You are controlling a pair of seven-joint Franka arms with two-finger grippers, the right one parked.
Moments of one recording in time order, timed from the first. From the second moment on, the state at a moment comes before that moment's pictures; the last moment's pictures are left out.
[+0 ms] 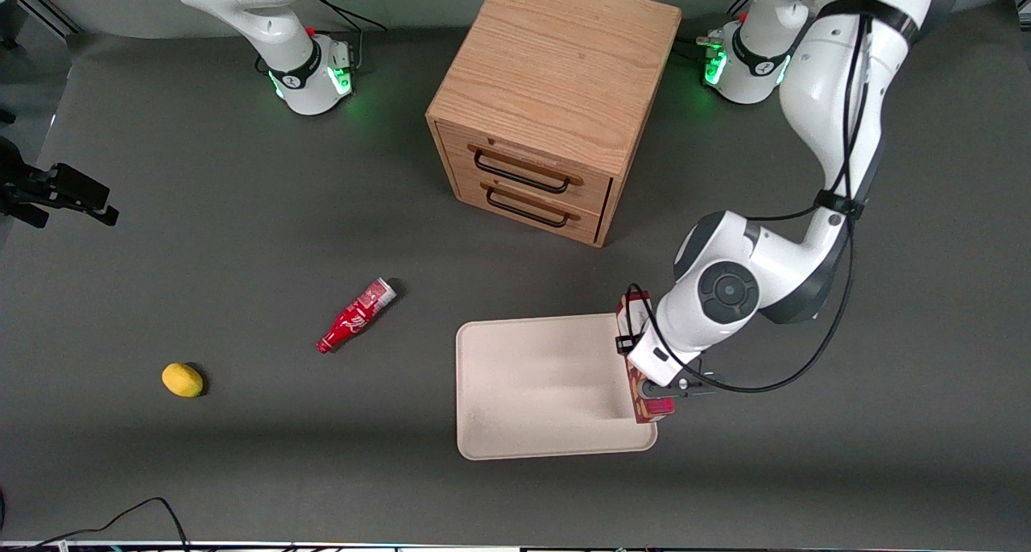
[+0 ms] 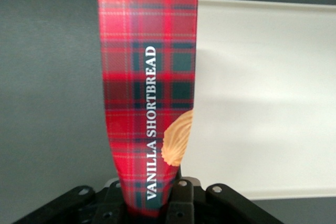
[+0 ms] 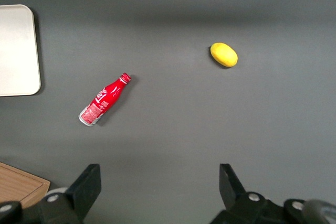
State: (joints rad) arm -0.13 0.77 -0.39 -1.38 0.22 2.17 -0.61
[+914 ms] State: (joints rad) arm -0.15 0.84 -0.37 -1.38 0.32 2.25 -0.61
